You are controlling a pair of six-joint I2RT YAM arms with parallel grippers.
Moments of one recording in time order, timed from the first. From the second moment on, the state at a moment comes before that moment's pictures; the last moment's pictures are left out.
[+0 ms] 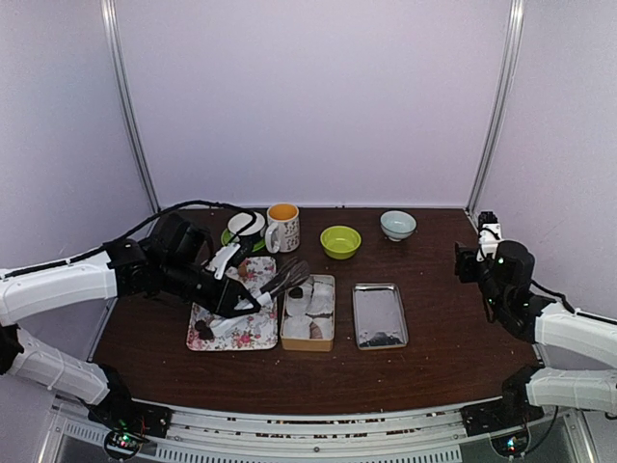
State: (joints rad) left arm -0.78 1.22 0.89 -0.48 0.35 -0.34; right arm 0.38 0.92 0.36 0.38 0.42 0.02
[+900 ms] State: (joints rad) left arm -0.85 1.48 1.00 -0.41 0.37 -0.32; right arm 0.16 1.23 0.26 0.92 0.27 -0.07
